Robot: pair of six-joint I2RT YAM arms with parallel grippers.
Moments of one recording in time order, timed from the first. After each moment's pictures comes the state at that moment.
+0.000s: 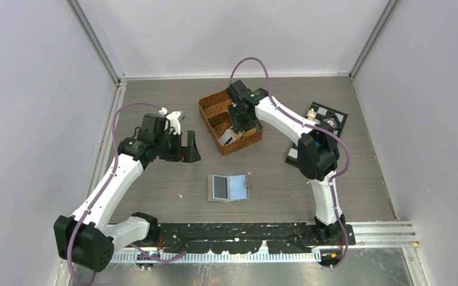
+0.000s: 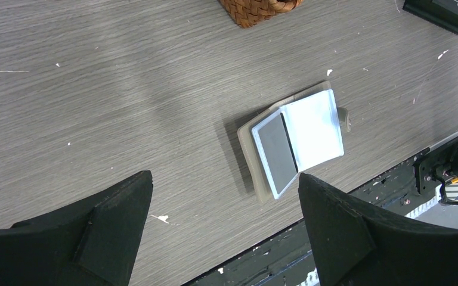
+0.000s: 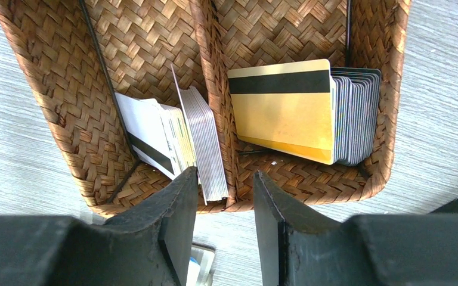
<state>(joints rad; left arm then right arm) -0.31 1.10 0.96 -0.73 0.30 -0.23 0.64 2.10 1.88 -0.89 0.11 0.33</state>
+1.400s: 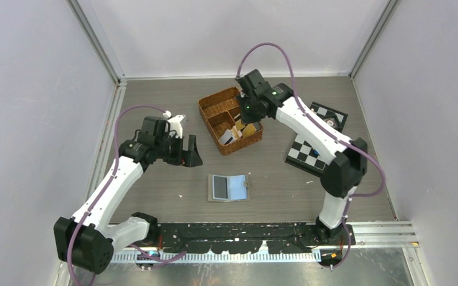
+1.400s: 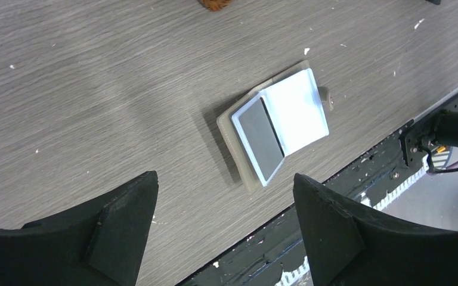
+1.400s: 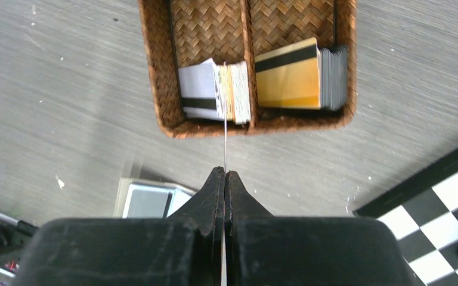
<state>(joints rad) -0.31 1.08 0.93 -0.73 0.39 -0.20 0.66 1.87 1.85 -0.92 0.07 0.33</state>
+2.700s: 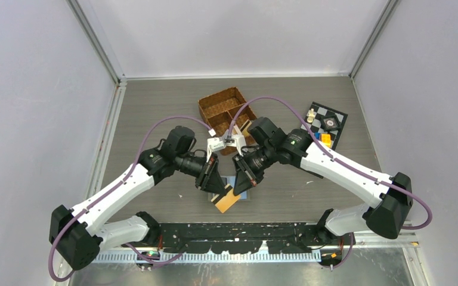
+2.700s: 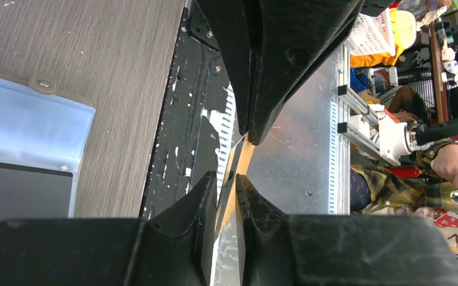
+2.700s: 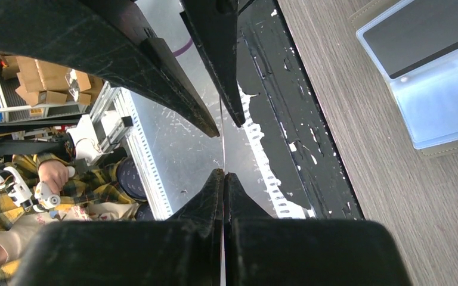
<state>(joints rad) -0.68 1.08 0.87 -0.52 0.98 -0.16 0.88 1.35 1.23 -0.82 -0.75 0.30</state>
